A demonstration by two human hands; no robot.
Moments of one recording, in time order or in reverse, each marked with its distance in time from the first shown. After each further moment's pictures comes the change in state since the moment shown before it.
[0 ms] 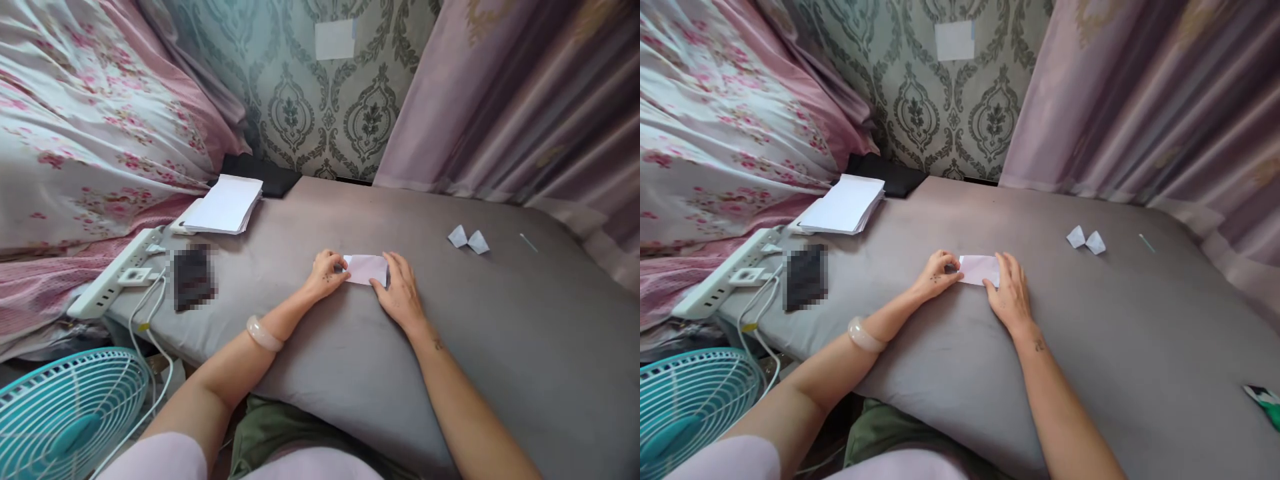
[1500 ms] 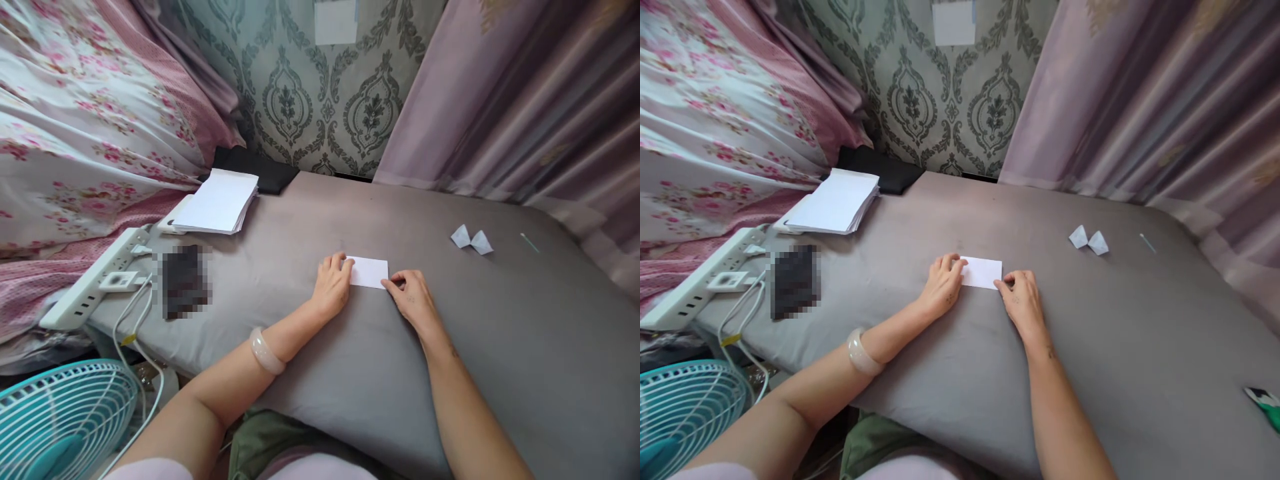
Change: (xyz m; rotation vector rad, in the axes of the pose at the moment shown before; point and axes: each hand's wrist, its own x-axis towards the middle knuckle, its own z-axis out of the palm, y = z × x) left_hand -0.013 0.005 0.015 0.403 -0.020 0.165; right_hand 0.004 0.011 -0.007 0.020 -0.149 0.332
